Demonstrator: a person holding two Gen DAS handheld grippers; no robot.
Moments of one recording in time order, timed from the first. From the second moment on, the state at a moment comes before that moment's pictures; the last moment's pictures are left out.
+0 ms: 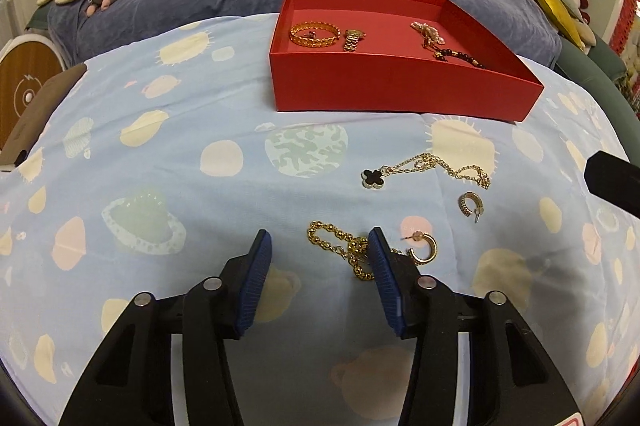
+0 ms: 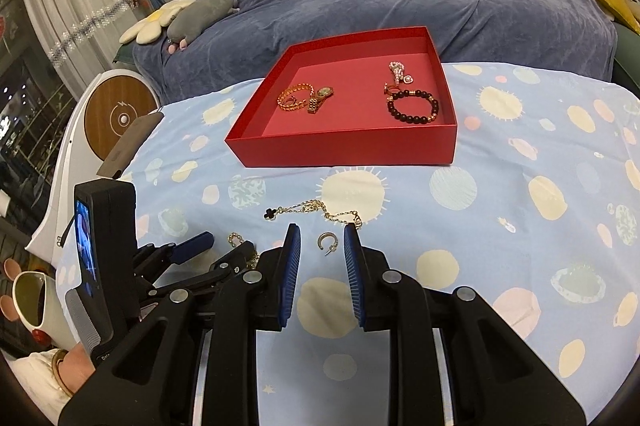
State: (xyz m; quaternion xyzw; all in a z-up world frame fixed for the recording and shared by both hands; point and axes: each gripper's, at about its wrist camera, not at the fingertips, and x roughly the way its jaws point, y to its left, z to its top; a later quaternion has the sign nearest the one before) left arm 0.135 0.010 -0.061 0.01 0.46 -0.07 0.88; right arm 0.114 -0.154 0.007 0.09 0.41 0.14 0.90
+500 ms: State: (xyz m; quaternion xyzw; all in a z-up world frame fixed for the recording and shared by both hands) left arm 0.131 0.036 -0.028 -0.04 0.45 -0.10 0.89; right arm 0.132 -0.138 -0.010 0.07 0.43 0.15 0.89
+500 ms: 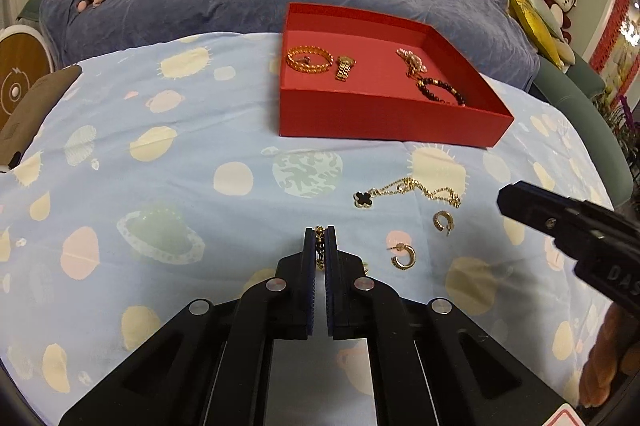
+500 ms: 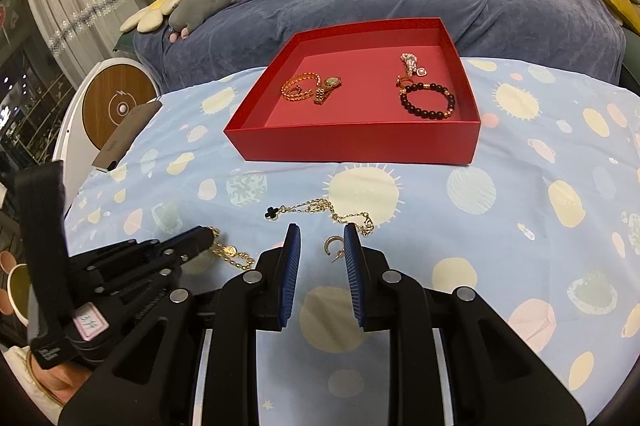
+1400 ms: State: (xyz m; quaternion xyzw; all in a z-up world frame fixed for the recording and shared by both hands) left arm 0.131 0.086 -0.004 -0.08 0.44 -0.09 0.89; right arm 0.176 -0.105 -0.061 -0.01 0.44 0.13 0.89
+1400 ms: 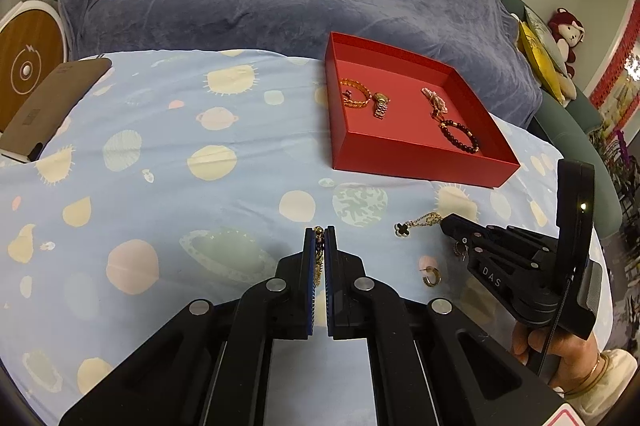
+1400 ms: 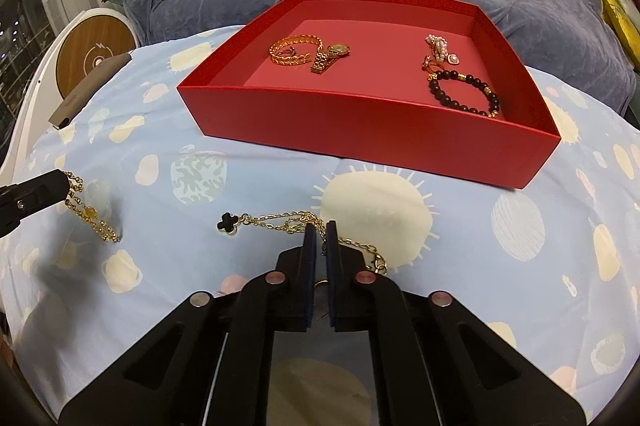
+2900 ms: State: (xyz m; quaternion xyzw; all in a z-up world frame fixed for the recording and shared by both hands) left arm 0.151 0.023 0.057 -0.08 0.40 -0.13 0.90; right arm 0.148 -0.196 0.121 0.11 0.27 0.12 0.95
